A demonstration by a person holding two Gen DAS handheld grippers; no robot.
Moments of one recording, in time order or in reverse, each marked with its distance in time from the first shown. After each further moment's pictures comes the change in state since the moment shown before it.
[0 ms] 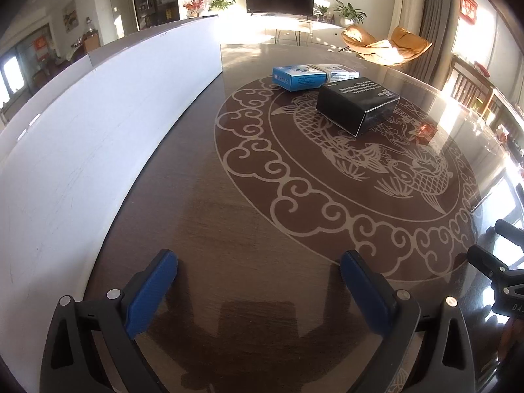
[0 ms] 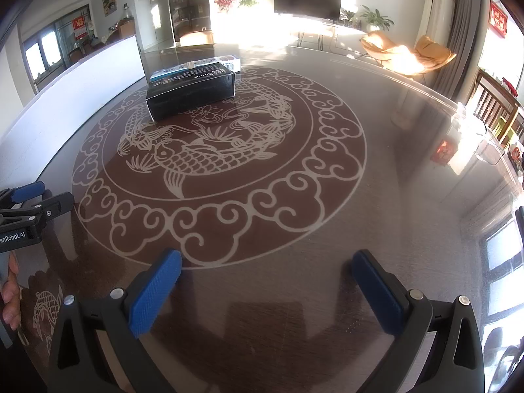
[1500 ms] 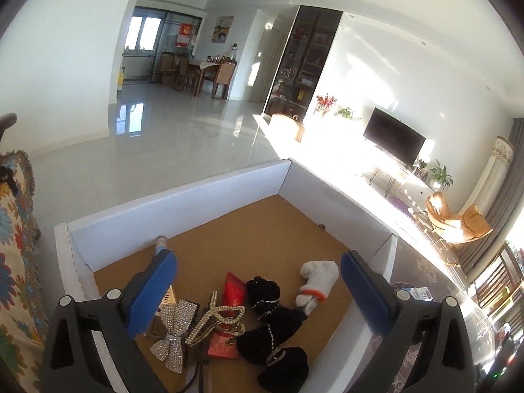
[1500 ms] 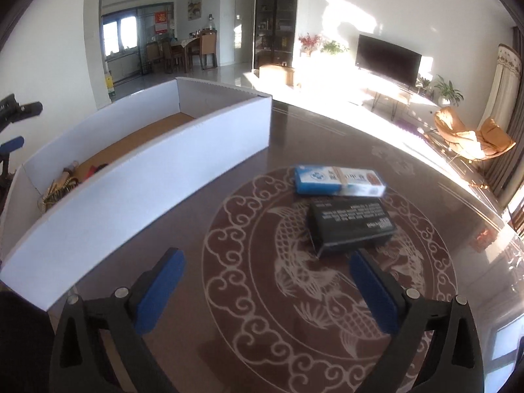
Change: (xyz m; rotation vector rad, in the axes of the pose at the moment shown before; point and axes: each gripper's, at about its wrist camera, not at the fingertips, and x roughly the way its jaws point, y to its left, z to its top) left arm -0.177 0.240 0.032 -0.571 -0.440 0.166; right arm -0.025 0.145 0.091 -0.275 -0.174 0.157
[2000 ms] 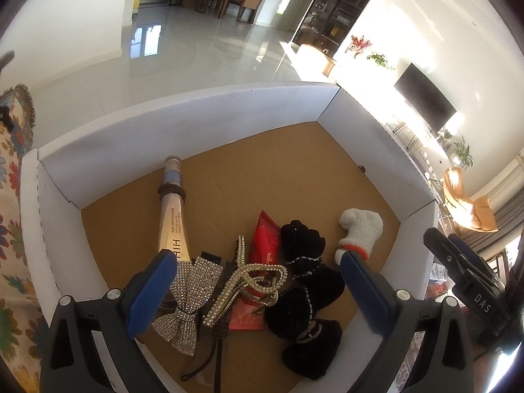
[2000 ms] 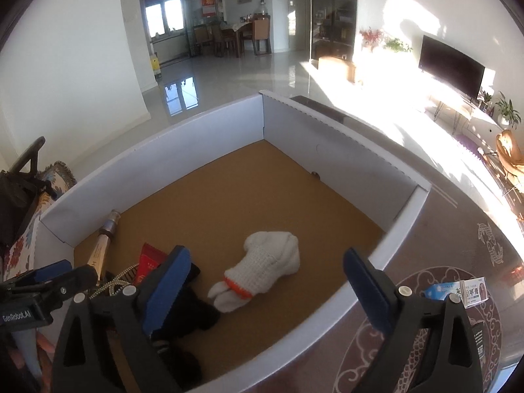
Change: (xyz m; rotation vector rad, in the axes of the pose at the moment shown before) left arm 0.085 0.047 -0.020 -0.138 0.360 0.074; right arm 0.093 0.144 0.161 -0.091 0.039 0.240
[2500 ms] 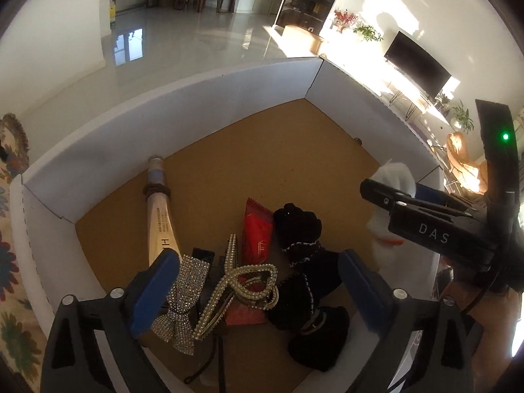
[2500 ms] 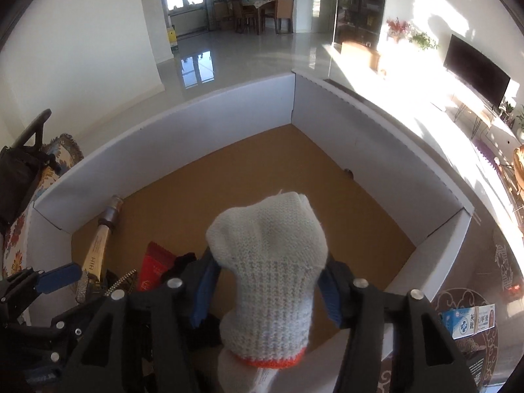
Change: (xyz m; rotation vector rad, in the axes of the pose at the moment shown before) left arm 0.015 -0.016 0.000 0.120 0.075 0.032; right arm 0.061 0.029 0.024 -0.089 0.172 0.051
